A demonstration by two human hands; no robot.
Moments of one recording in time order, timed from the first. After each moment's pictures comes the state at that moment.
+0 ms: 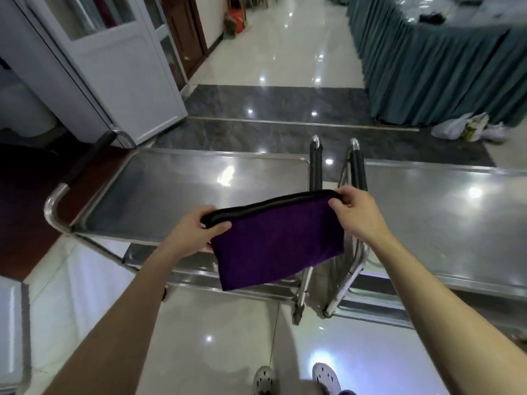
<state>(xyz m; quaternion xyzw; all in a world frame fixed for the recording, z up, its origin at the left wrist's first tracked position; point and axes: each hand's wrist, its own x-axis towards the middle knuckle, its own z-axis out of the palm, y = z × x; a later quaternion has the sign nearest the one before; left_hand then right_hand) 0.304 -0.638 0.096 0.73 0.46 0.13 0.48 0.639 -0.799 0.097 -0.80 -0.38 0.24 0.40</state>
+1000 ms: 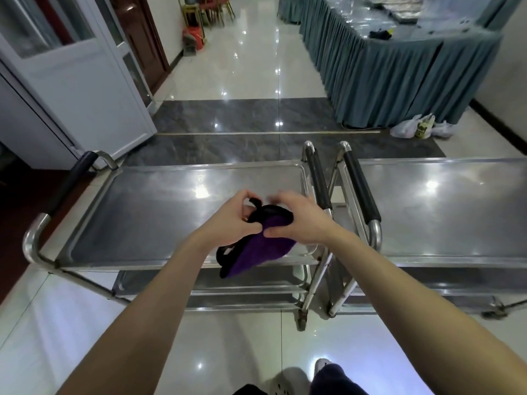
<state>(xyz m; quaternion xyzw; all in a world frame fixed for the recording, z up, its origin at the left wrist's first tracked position) 0.327 -0.588 0.103 0.78 0.27 0.08 0.56 0.503 -0.736 0.128 -0.75 -0.56 0.24 0.23</state>
